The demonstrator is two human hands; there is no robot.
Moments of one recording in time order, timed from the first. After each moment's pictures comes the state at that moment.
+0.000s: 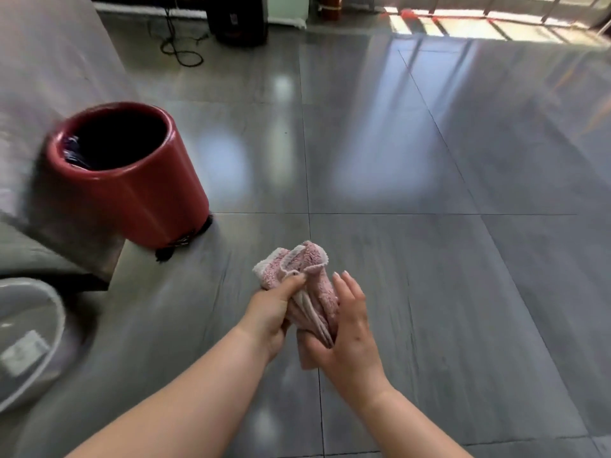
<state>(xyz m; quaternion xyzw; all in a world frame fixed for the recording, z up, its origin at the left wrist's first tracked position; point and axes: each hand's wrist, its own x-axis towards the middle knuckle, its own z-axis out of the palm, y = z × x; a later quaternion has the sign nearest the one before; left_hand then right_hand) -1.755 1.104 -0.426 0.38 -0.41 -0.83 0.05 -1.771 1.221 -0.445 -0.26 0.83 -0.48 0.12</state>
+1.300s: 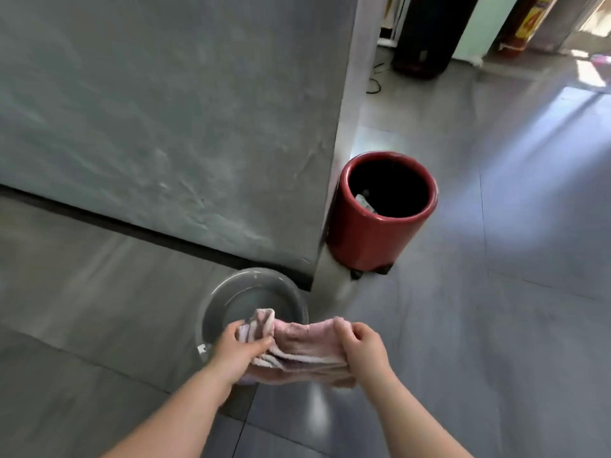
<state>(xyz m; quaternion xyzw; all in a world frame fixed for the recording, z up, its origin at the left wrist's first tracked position) -1.415 0.733 -0.371 0.58 -0.53 -0.62 0.04 -1.560 0.852 -0.357 -0.08 0.80 -0.42 0.42</state>
